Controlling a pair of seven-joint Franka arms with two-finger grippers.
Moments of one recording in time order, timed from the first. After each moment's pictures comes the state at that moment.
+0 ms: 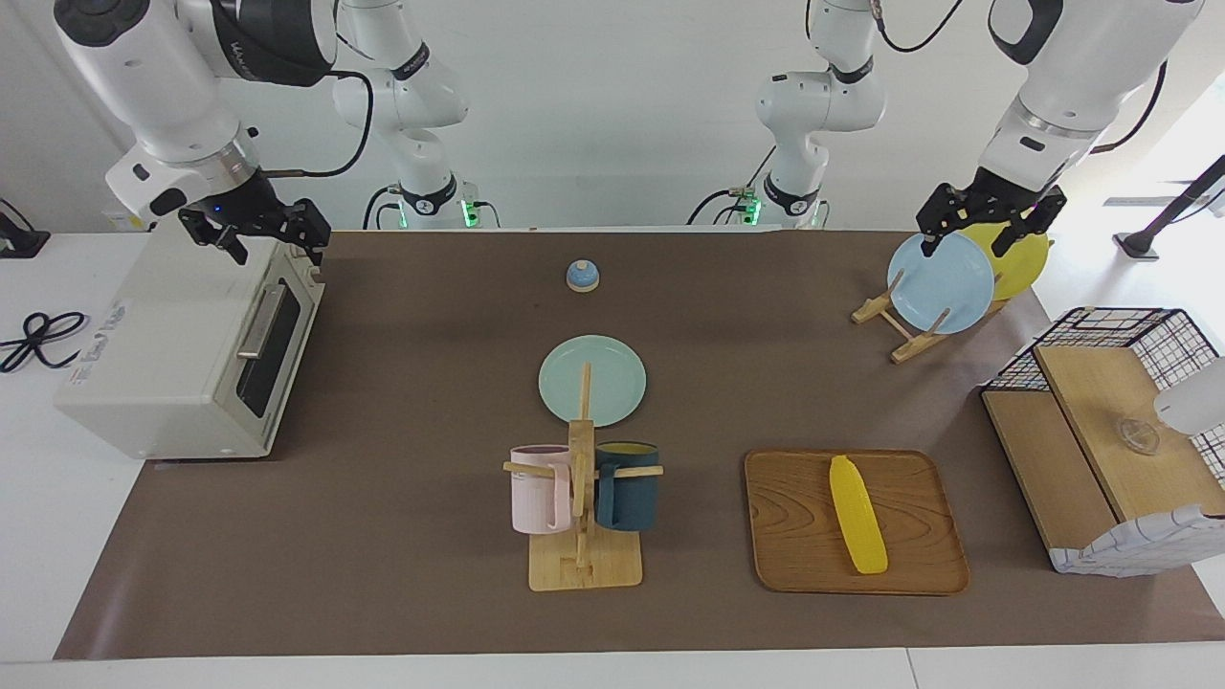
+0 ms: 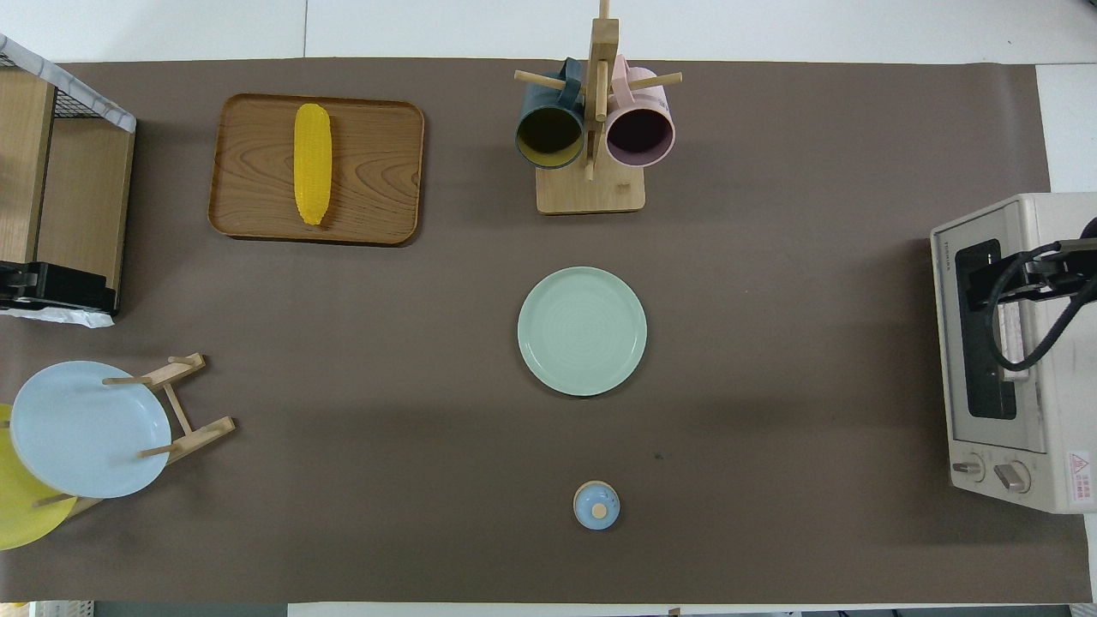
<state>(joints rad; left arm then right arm) -0.12 -0.03 0.06 -1.62 0.02 1.57 0.05 0.02 -0.03 -0.08 -1.65 -0.07 1.50 -0.06</state>
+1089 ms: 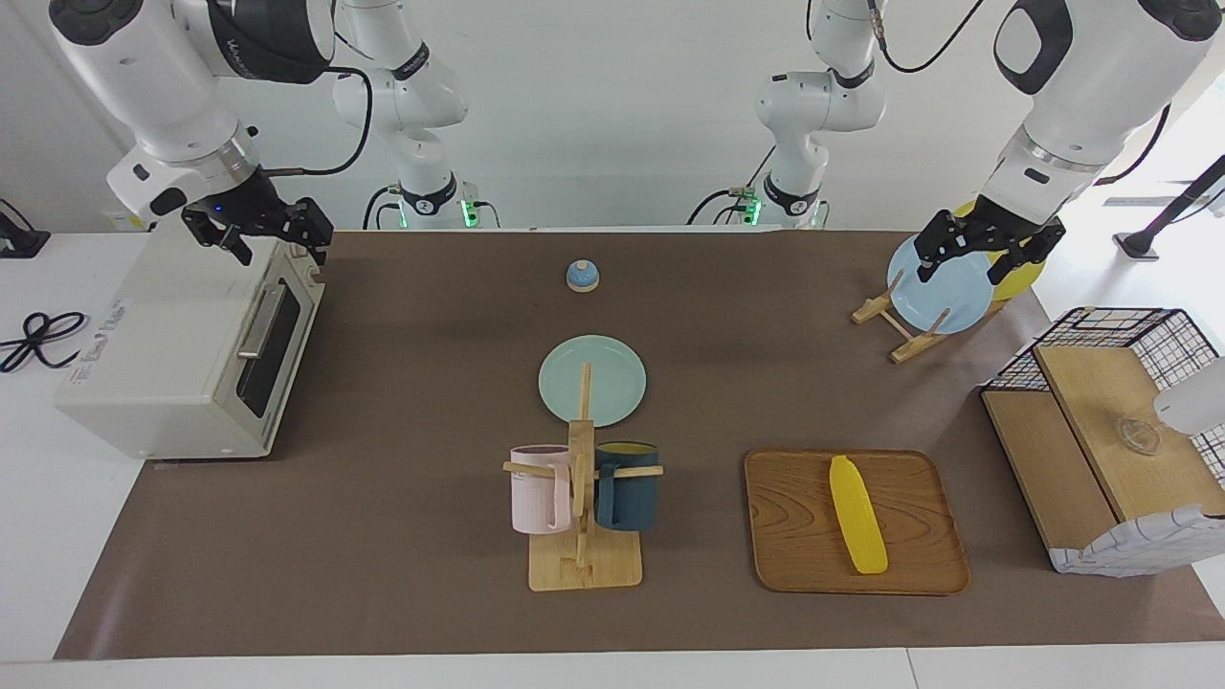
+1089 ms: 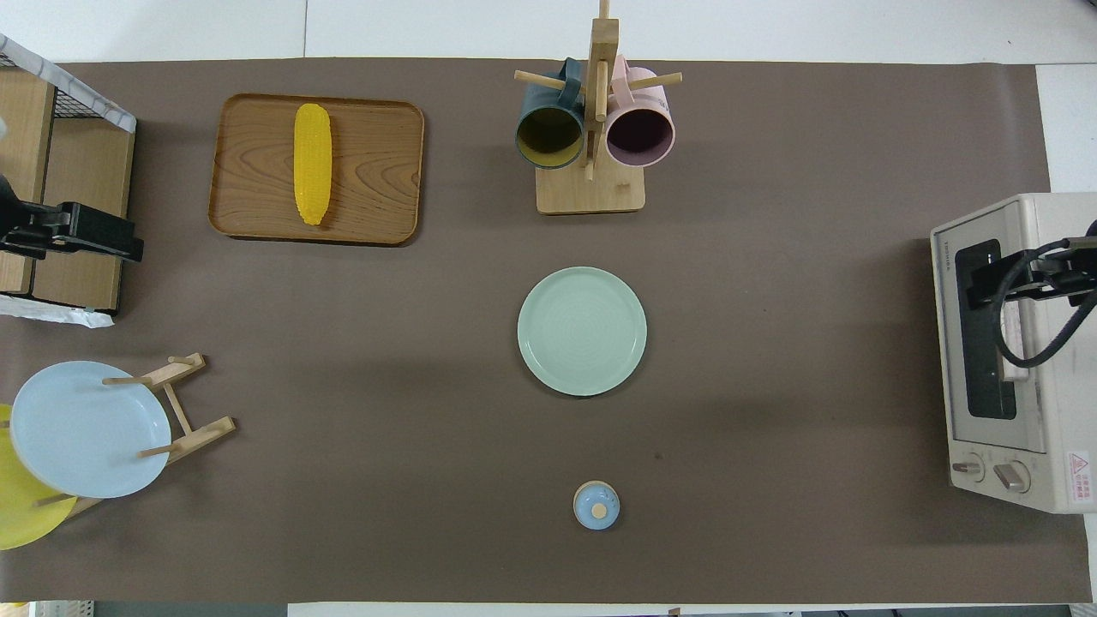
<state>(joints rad) -0.12 0.03 0.06 -1.56 -0.03 1.58 0.05 0.02 -0.03 -0.07 -1.65 -0.04 1.50 -0.06</state>
